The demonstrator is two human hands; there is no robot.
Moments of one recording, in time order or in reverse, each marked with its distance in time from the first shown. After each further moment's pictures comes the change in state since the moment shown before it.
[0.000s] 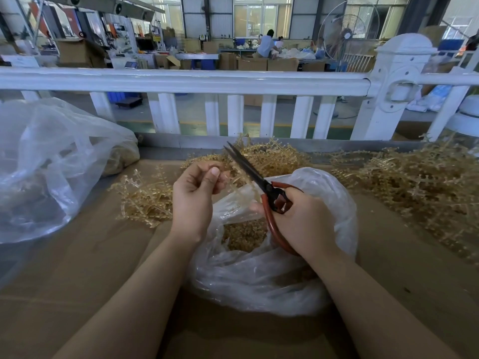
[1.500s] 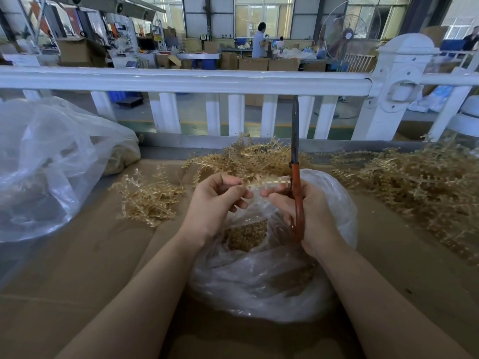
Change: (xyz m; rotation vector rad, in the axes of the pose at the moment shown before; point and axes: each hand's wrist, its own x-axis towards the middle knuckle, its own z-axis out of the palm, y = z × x) left_hand -0.006 -0.001 0.007 0.074 -0.259 -0.229; right_hand 0.011 -0.013 -0.014 0.974 -0.172 0.400
